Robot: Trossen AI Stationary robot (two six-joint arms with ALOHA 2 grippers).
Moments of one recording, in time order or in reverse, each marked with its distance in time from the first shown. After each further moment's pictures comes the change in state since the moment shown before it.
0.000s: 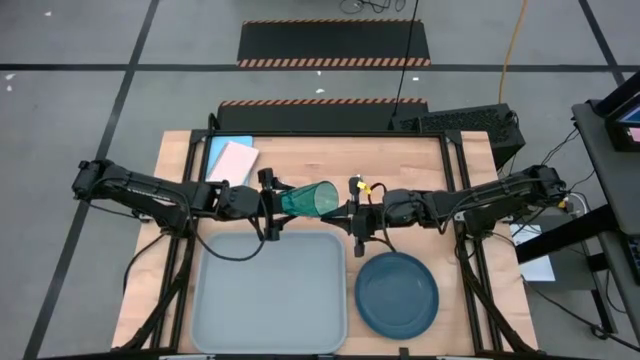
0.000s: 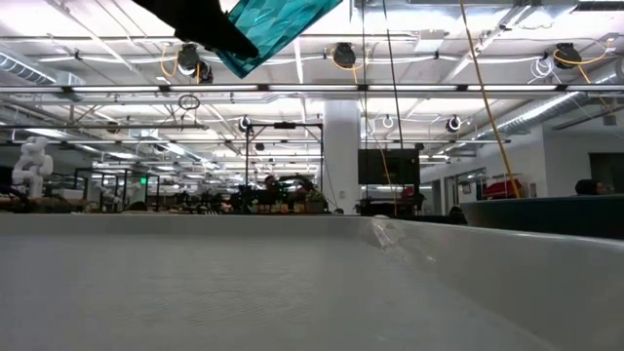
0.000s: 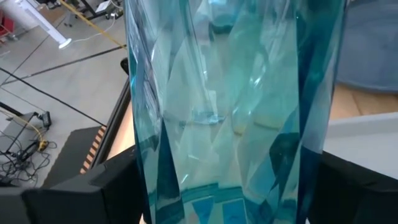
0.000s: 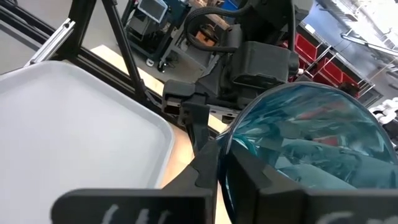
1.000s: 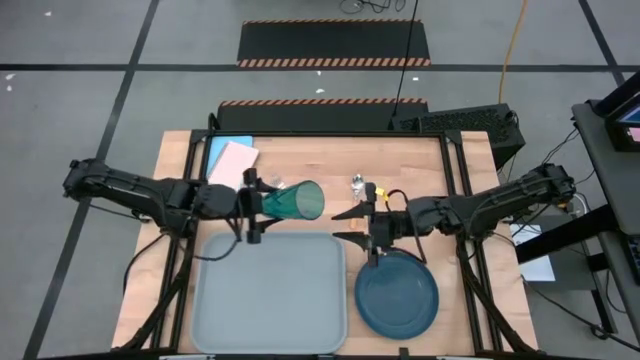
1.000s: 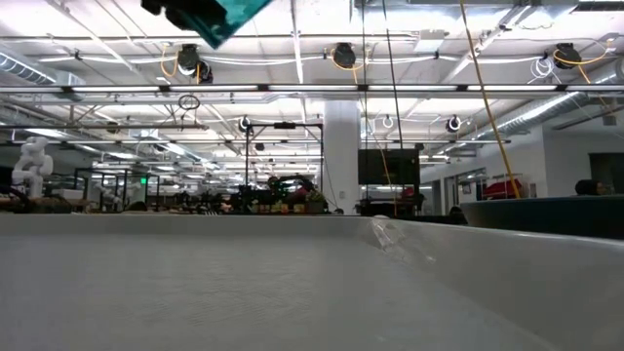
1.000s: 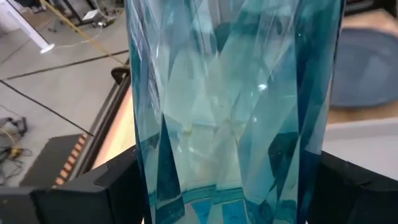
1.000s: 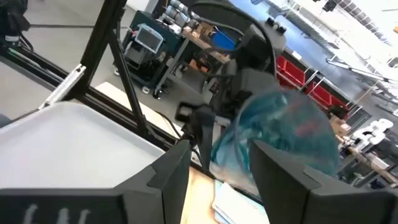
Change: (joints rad) left arm -0.067 -0.166 0.001 -0.124 0.018 -0.087; right arm 0.111 -0.101 -0.001 0.005 0.083 0.003
